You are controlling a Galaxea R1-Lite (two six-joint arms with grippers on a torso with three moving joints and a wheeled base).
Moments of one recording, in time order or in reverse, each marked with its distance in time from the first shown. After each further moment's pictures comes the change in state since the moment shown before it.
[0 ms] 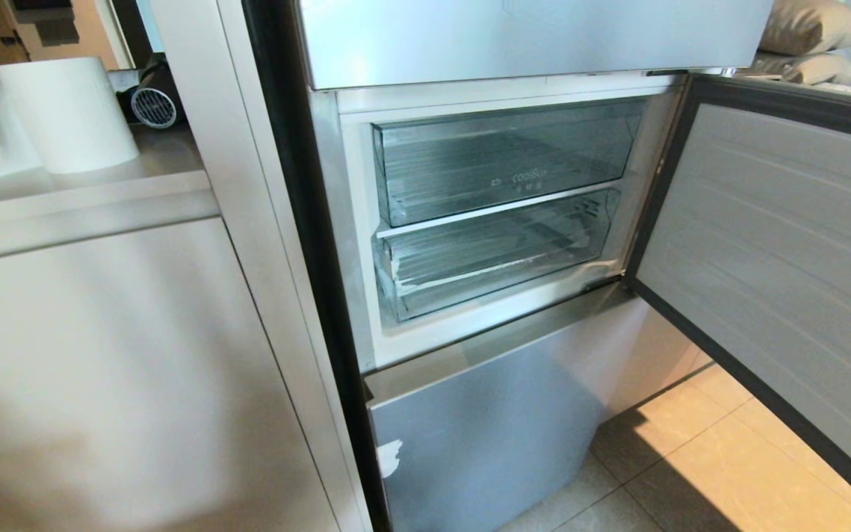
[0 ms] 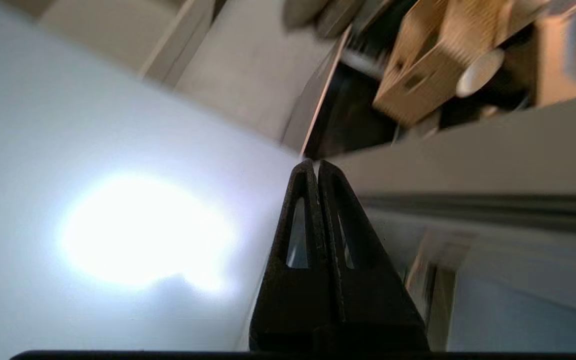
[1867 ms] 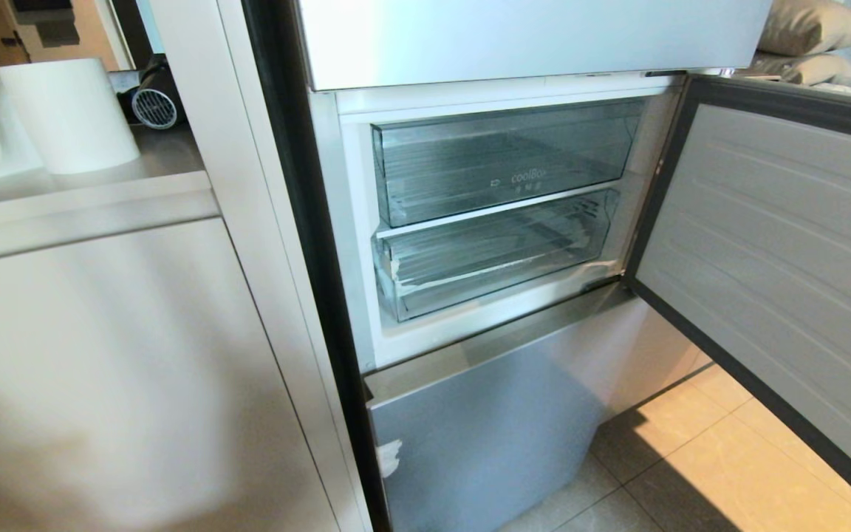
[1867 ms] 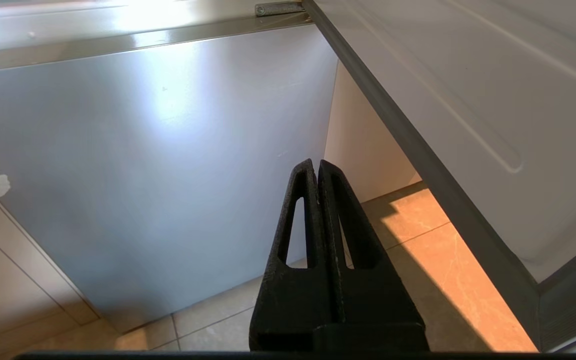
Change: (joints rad) left arm 0.000 0.000 0.000 0.000 0.000 -0.003; right arm 1.136 -0.899 1.584 -0.443 -0.603 -1.262
